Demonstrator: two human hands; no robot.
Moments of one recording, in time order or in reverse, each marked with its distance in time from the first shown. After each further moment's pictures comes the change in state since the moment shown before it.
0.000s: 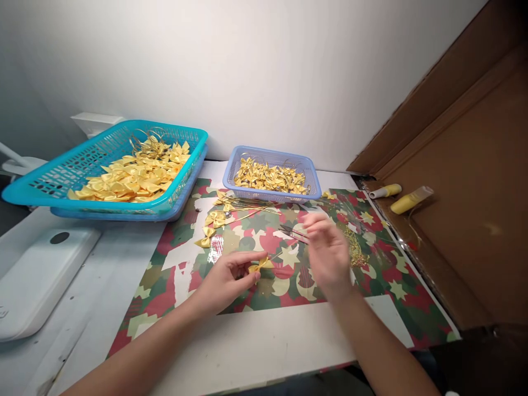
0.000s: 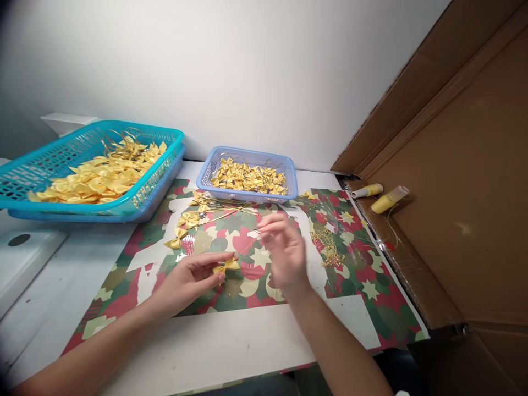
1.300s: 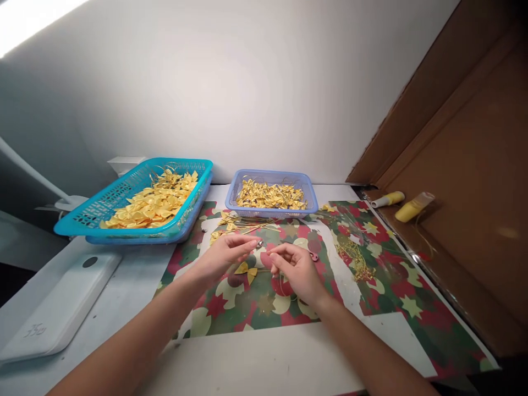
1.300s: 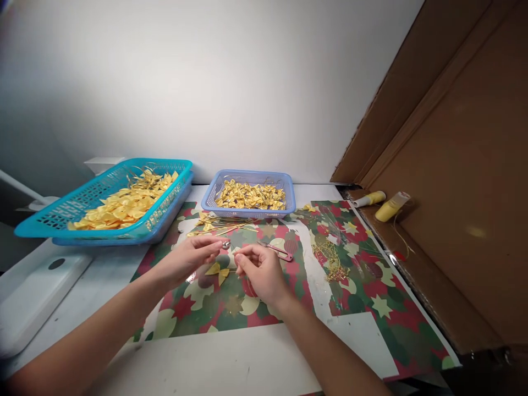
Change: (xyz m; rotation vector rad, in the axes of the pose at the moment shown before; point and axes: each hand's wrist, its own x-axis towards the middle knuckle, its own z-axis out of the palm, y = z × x) left_hand 0.046 0.053 -0.032 0.107 0.109 -0.066; right_hand -0.010 0.021 0.016 -0.063 -0.154 0.567
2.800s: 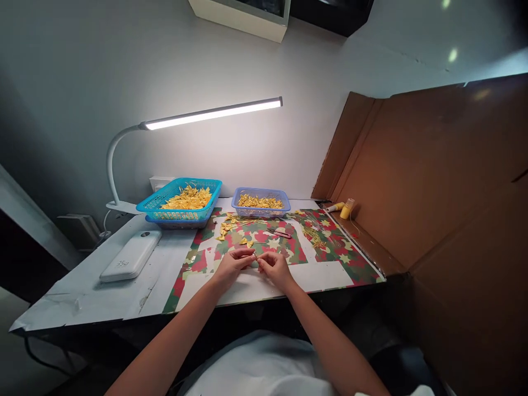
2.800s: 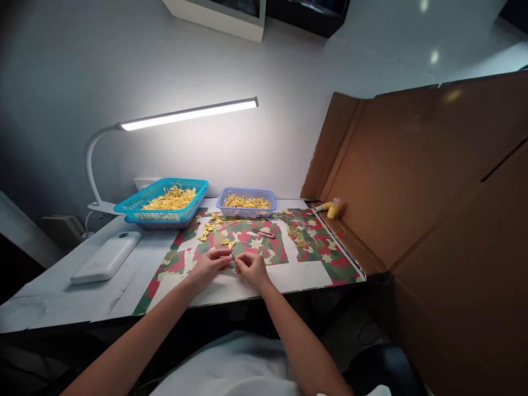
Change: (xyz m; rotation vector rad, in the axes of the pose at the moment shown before) left_hand -0.086 -0.060 0.057 -0.422 0.142 0.162; right_hand -0.074 0.059 0.023 -0.152 0.042 -0.251
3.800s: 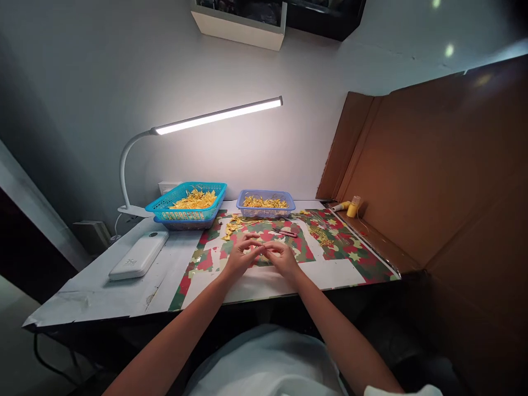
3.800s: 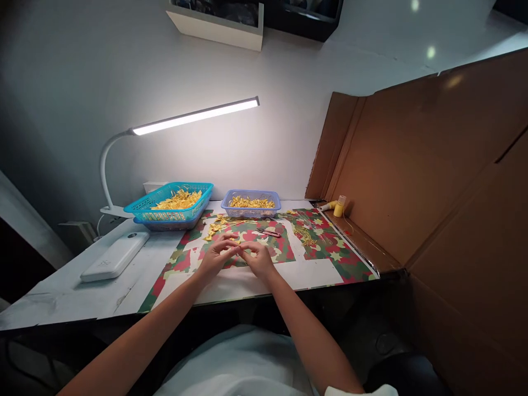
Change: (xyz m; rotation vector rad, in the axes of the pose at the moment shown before) left_hand 0.010 0.007 0.001 0.363 -0.042 0.543; right_hand 0.015 -0.016 -0.005 -0.184 -0.042 -0.281
